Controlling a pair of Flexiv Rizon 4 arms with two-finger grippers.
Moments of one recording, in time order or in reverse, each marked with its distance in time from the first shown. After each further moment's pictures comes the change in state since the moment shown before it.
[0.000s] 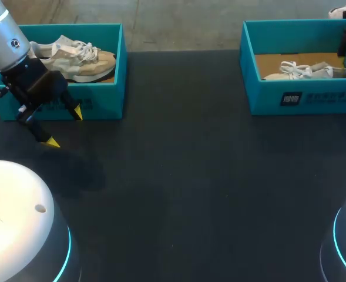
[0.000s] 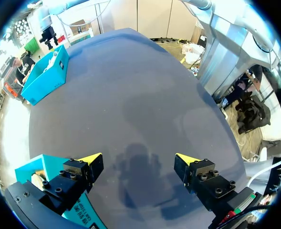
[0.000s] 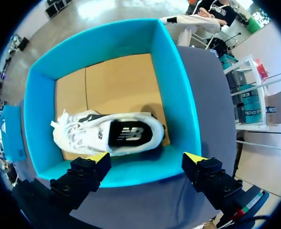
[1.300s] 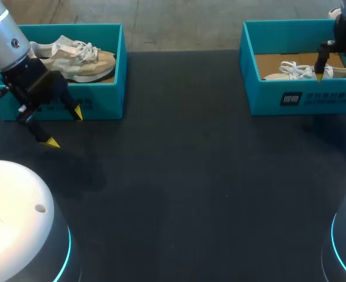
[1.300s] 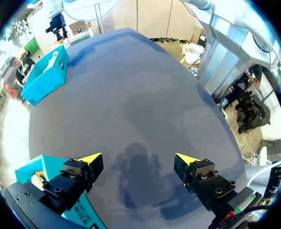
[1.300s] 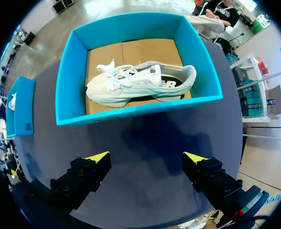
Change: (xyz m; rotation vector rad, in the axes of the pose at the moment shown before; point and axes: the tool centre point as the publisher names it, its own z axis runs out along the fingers) left arm 0.002 -0.001 0.000 0.005 0.008 0.011; right arm 0.077 -0.124 -0.044 -0.004 0.025 -0.030
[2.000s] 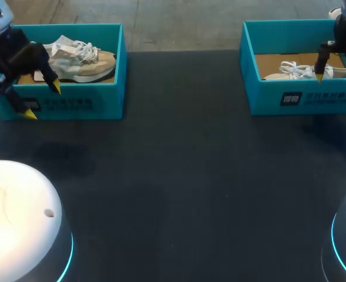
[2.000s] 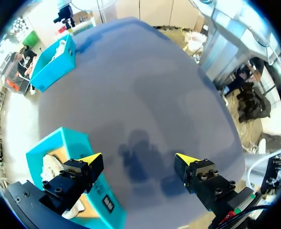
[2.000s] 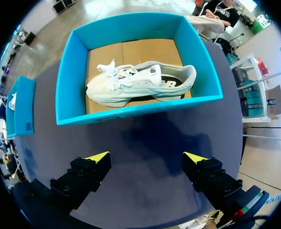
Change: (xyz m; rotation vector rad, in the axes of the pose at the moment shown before) left arm -0.032 0.054 -0.067 -0.162 -0.030 0.000; right arm 0.000 -0.001 0.000 -0.002 0.000 0.000
